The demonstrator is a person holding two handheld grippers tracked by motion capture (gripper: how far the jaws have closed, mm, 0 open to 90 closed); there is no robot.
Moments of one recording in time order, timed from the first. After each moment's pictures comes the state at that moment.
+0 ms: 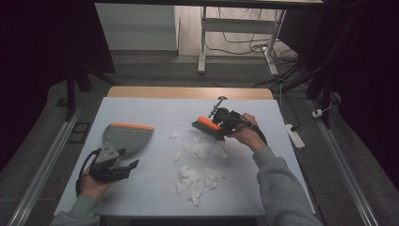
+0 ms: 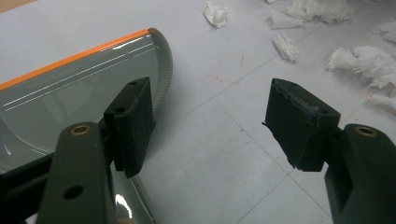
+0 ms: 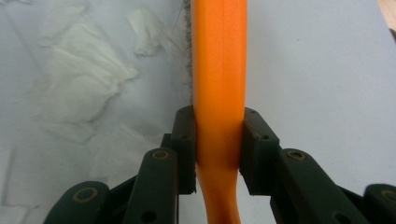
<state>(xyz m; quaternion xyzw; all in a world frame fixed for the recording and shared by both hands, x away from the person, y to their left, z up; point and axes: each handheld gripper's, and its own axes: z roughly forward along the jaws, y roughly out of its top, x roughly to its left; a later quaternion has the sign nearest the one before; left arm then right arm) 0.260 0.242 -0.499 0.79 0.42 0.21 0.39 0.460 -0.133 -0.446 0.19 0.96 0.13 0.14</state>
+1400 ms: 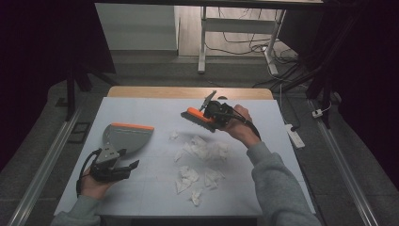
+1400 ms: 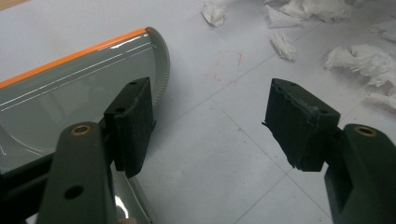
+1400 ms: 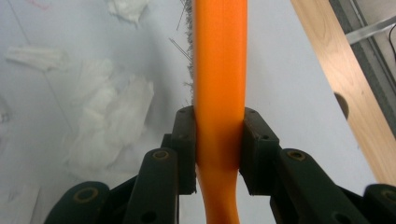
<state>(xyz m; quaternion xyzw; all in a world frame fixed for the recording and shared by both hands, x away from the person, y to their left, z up) 0.260 0.242 -0.500 0.79 0.42 0.21 0.39 0.453 -0.095 -0.411 0.14 0.96 0.16 0.20</state>
